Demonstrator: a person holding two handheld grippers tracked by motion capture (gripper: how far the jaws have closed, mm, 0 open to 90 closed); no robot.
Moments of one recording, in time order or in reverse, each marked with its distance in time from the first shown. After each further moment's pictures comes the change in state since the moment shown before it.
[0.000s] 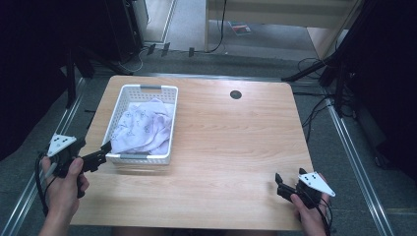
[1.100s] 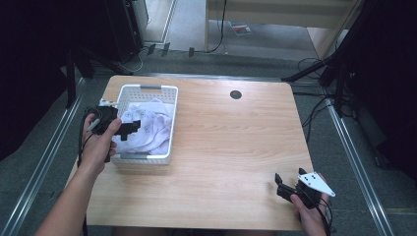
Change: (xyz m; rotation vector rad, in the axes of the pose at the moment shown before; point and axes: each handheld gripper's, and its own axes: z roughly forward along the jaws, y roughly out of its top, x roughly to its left) left arm -0.033 0.058 0.105 0.289 -0.023 0.036; right arm 0.000 0.000 0.000 -0.003 0.010 -0.005
